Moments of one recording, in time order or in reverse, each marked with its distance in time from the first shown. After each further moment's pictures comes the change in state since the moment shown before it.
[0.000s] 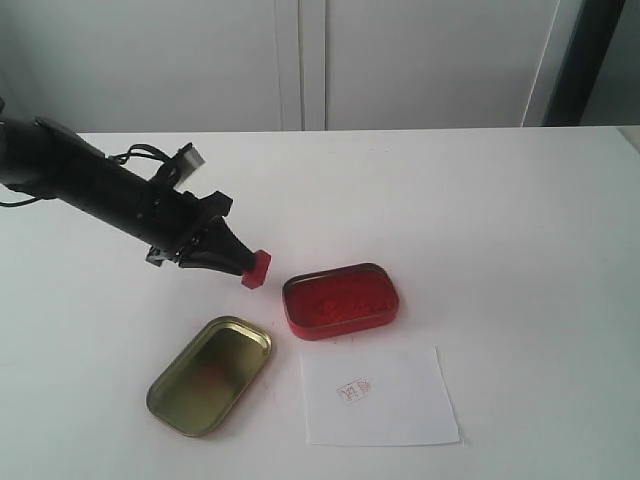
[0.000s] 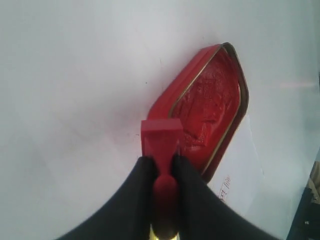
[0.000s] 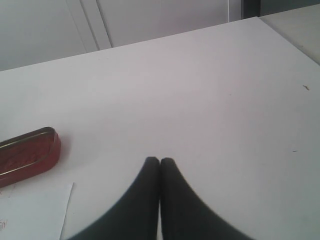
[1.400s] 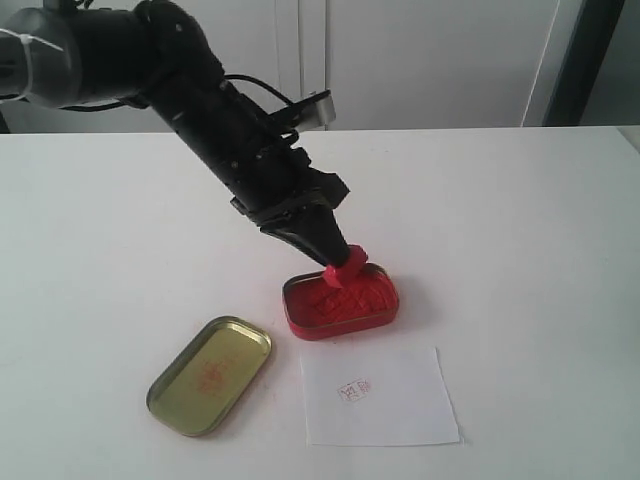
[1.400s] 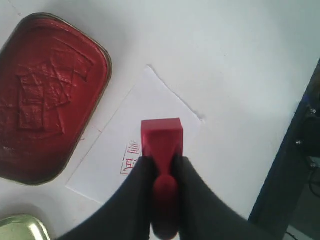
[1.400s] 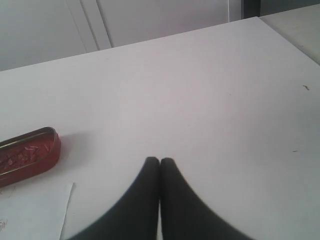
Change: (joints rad) left arm -0.332 -0.132 -0.262 0.339 0.143 -0.286; right arm 0.000 0.000 0.000 0.000 0.000 0.000
